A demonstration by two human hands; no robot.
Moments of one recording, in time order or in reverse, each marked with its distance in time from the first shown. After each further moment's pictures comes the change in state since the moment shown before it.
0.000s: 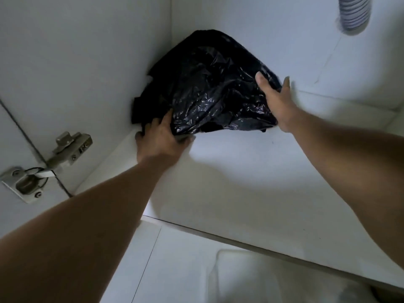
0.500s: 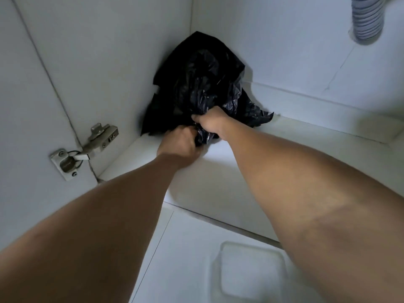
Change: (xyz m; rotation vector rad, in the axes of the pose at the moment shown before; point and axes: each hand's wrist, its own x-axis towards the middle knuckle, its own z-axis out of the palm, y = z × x) left_hand -0.019 0.013 -0.020 0.047 -0.129 0.200; right_hand -0.074 -0.033 0.146 -0.335 -0.409 -0.133
